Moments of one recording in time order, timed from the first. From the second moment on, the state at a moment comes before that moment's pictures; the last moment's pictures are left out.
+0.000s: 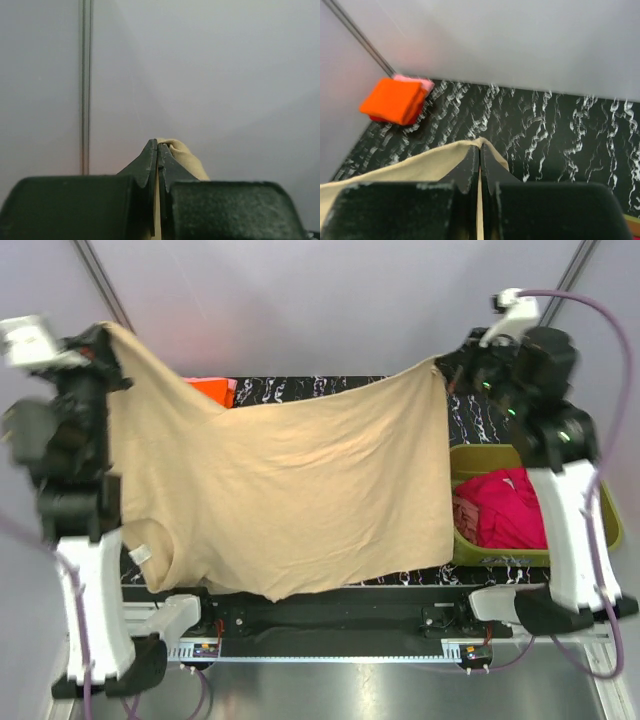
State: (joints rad) left arm 0.04 0.96 1.74 -0.30 -0.05 -0.15; right arm 0.26 1.25 1.94 -0.77 -0.11 0.21
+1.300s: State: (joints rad) left arm 0.04 1.46 1.15 -0.14 -0.05 -0.03; right arm 0.23 2.08 1.82 -0.47 0.15 -0.11
